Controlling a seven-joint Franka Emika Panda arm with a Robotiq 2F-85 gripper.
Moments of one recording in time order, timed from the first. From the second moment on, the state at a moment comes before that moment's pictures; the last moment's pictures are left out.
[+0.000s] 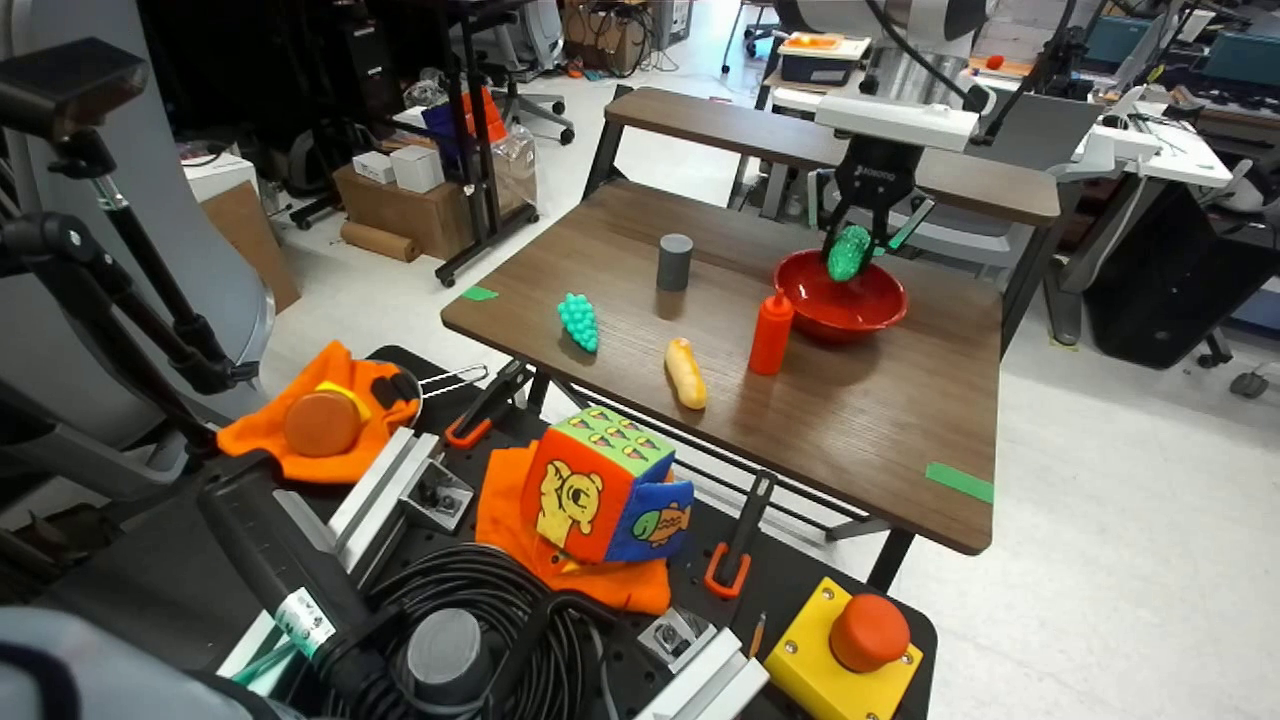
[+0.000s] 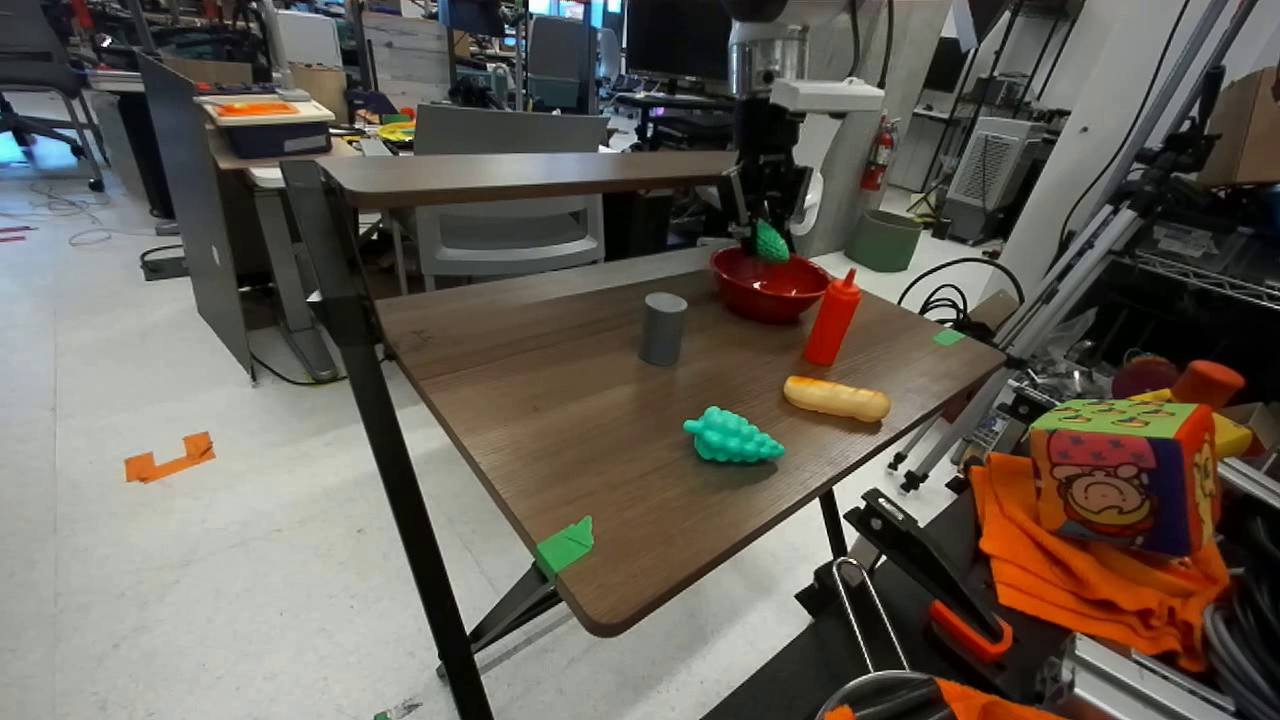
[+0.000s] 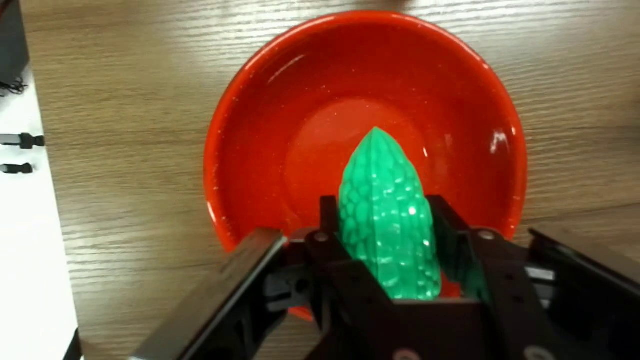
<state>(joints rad) -0.07 0.92 -0.04 -1.25 -0.06 1.95 -0.05</state>
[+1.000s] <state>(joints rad) -0.14 0.76 -0.20 -1.57 -0.13 1.96 0.08</state>
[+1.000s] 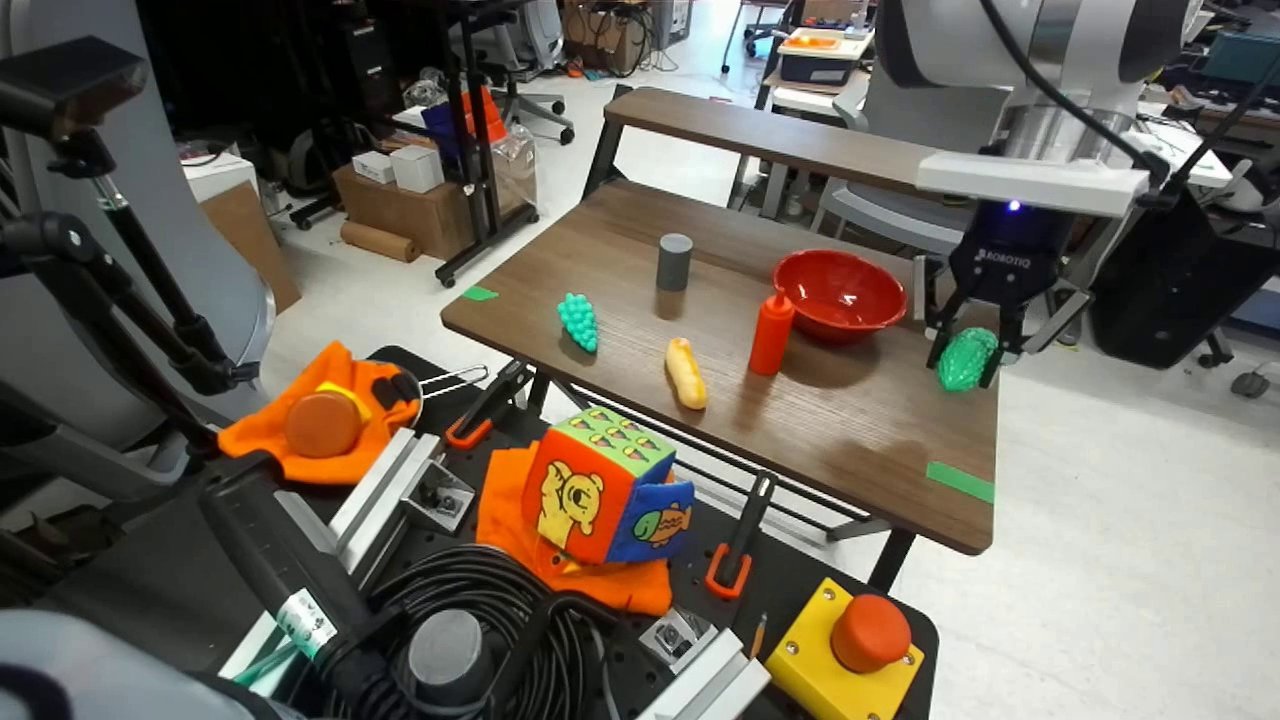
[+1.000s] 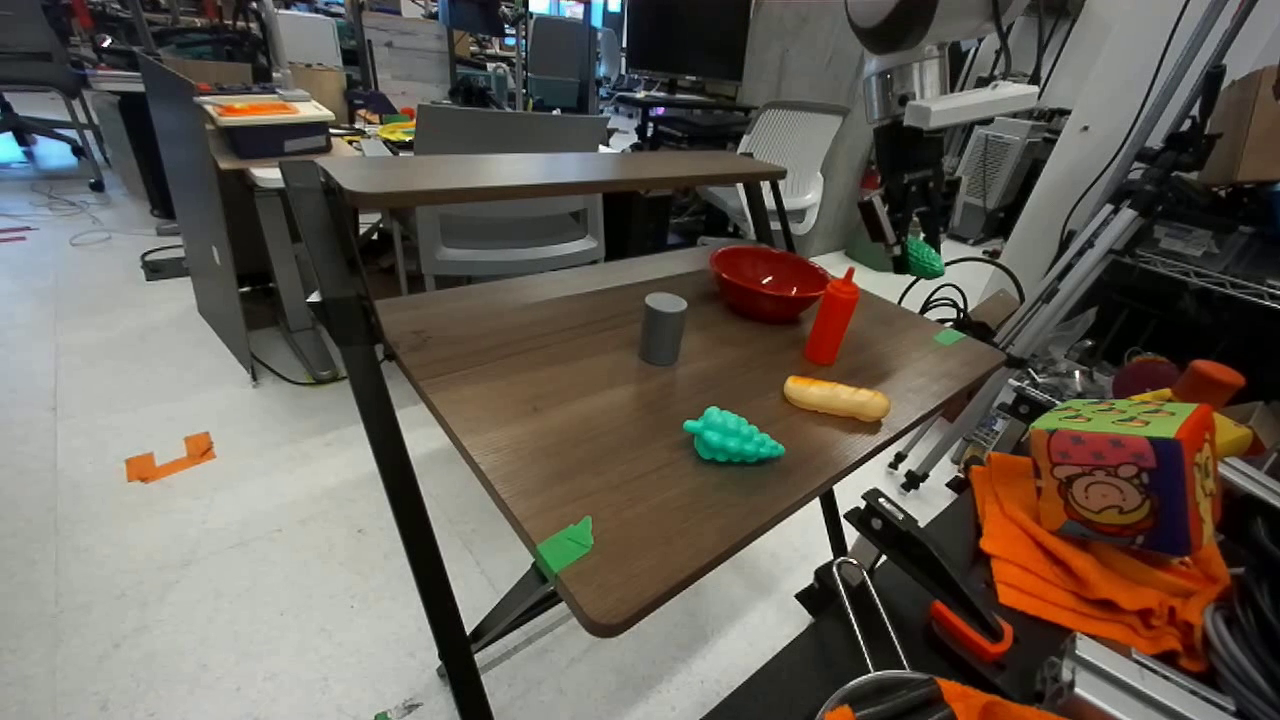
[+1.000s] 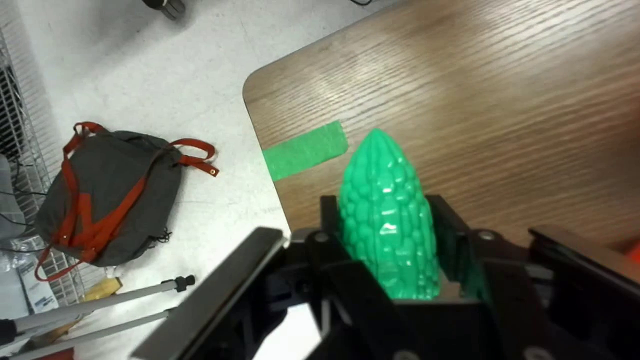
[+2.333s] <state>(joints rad) -0.20 0.66 -0.16 -1.78 -0.11 2.19 -0.03</state>
